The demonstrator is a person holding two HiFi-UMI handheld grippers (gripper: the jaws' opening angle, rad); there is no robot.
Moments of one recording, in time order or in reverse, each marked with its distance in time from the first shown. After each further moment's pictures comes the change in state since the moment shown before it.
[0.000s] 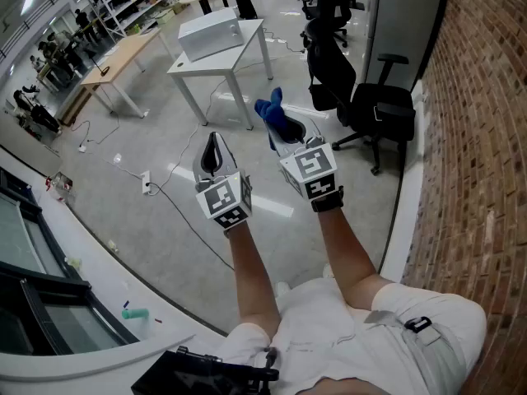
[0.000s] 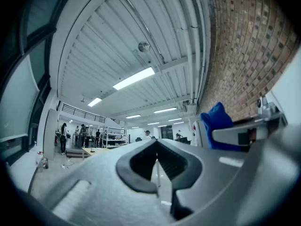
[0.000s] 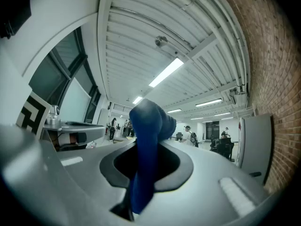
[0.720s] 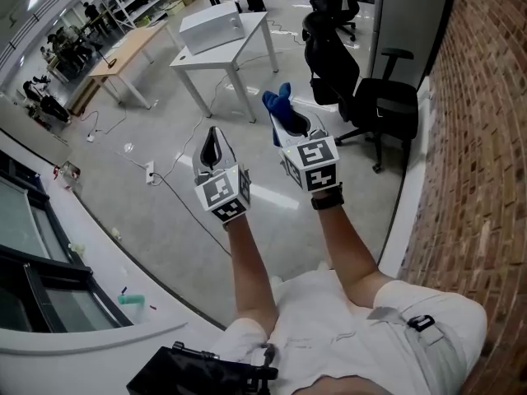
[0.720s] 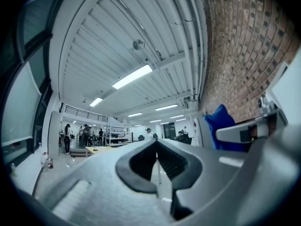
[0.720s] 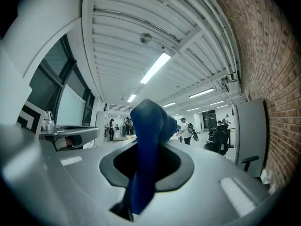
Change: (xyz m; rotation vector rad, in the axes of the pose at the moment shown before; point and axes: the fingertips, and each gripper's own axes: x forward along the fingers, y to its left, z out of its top) left arm 0.004 -0.058 -0.004 0.030 0.029 0.042; right arm -0.031 -0.069 -0.028 0.120 0.059 -0.029
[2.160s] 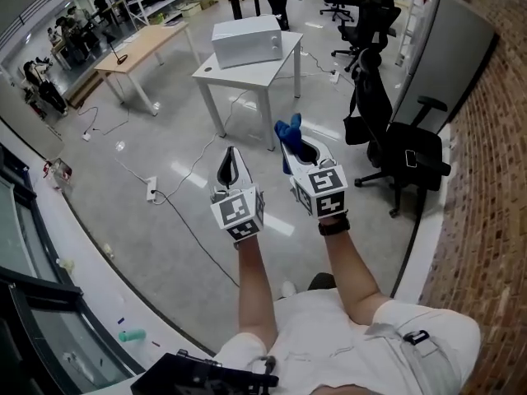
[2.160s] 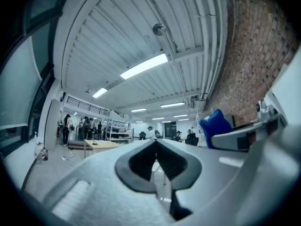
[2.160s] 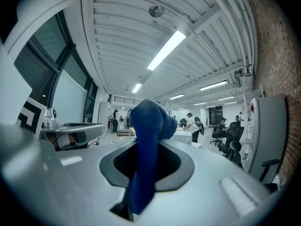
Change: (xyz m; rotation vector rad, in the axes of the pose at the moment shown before) left arm 0.158 0.180 -0.076 -0.081 0.021 0.004; right arm 0.245 0.085 -0.041 -0.046 0.091 0.057
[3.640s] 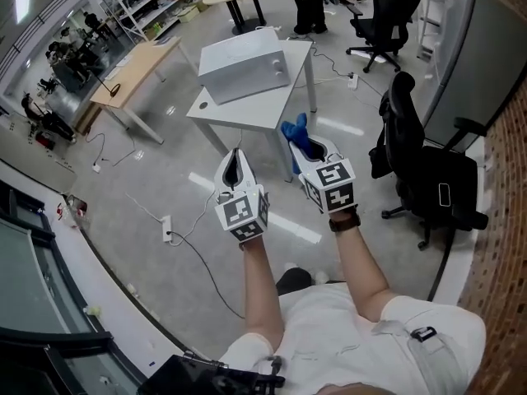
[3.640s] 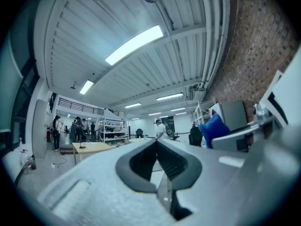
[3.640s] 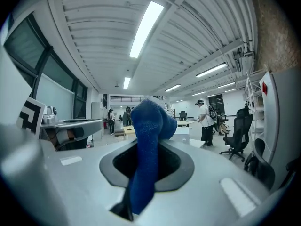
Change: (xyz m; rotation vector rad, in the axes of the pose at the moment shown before) left arm 0.367 -0.013 -0.060 0.070 0.058 -0.044; right arm 0.299 -0.230 -0.025 0.105 0.070 0.024
